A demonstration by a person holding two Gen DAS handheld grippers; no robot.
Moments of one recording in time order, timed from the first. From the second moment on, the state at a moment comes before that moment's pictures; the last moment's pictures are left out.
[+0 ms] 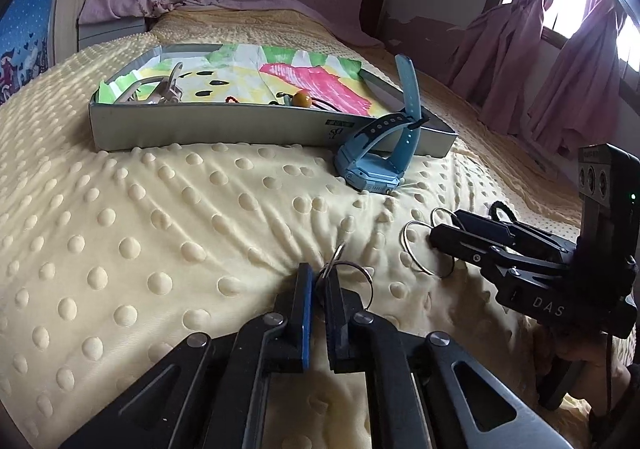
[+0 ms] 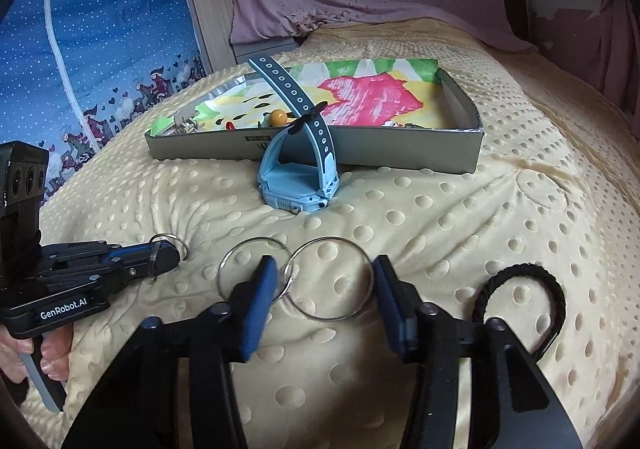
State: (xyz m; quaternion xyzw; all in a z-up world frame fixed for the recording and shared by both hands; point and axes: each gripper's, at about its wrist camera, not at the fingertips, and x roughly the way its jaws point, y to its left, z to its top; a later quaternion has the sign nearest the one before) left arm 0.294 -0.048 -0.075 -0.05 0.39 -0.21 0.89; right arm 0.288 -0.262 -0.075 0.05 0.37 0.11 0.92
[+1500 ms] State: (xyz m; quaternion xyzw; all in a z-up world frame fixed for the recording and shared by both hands) left arm 0.346 -0.078 0.003 -0.05 0.31 -0.17 0.93; right arm 0.320 -0.300 0.004 0.07 0.26 0.12 0.96
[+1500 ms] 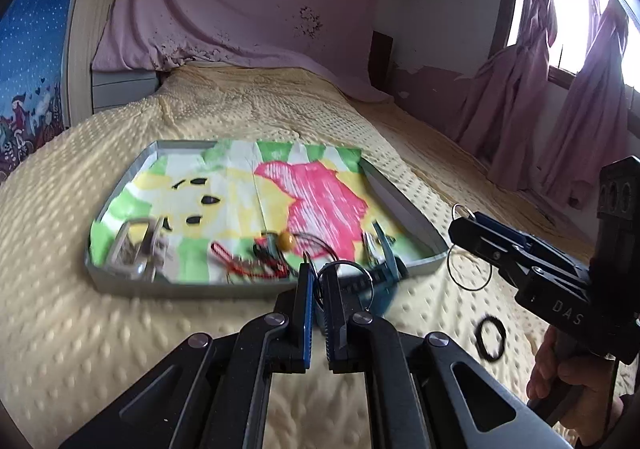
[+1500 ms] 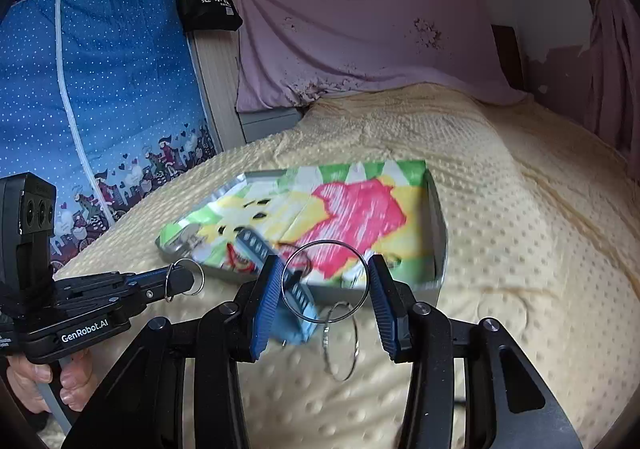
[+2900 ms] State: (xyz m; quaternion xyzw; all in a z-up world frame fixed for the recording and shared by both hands) left arm 0.401 -0.080 -0.026 -0.04 0.38 -0.12 0.92; right arm 0.387 -0.310 -0.046 0.07 0.34 0.07 0.93
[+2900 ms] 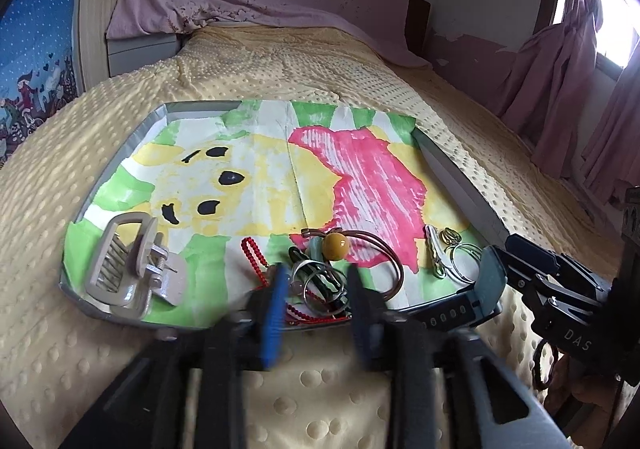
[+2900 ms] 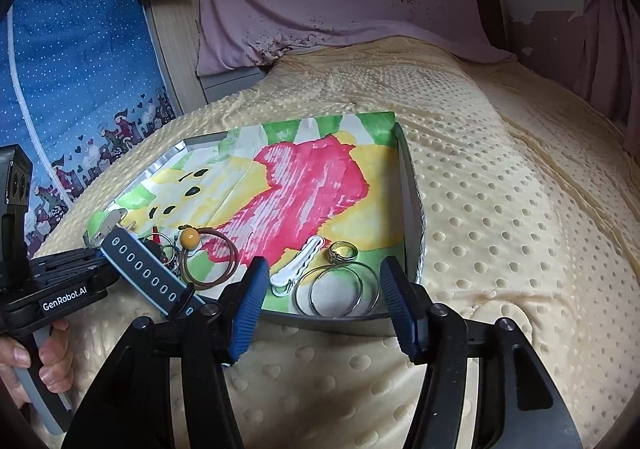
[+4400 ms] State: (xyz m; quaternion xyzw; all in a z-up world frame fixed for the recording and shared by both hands) left arm 0.243 -0.075 0.004 -0.02 0.22 -0.16 0.96; right arm 0.176 -0.335 0.016 0.06 0.19 -0.01 0.98
